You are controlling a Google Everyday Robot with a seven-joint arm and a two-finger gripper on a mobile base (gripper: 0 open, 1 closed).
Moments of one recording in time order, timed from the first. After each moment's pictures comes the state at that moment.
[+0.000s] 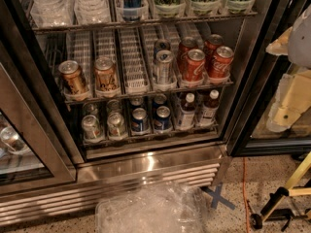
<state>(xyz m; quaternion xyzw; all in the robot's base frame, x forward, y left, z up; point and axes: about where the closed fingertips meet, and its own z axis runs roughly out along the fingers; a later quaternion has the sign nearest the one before) 0.439 -0.216 0.979 -0.60 0.78 -0.04 0.16</state>
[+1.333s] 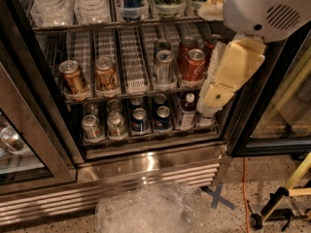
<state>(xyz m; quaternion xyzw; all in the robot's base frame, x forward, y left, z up) 0.424 -0.075 1.046 -0.67 0.69 0.01 0.27</state>
